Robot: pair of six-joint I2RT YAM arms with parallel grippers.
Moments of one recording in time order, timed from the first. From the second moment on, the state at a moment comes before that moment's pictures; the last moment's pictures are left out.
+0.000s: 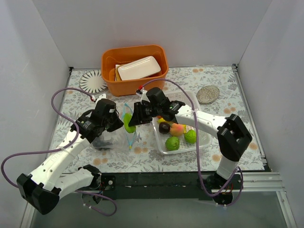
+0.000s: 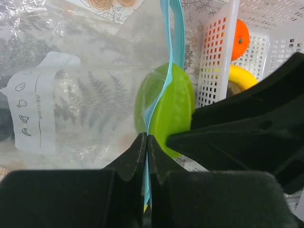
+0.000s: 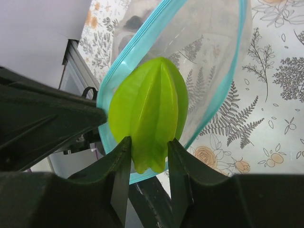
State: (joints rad) left arm -0.57 1.00 1.00 -0.82 -0.19 -0.87; right arm 0.90 1.73 1.31 -0.17 -0.46 0.66
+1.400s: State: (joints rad) left arm -0.57 0.91 1.06 -0.89 -0.32 -0.92; right arm 0.70 1.40 1.04 -0.42 -0.01 0.50
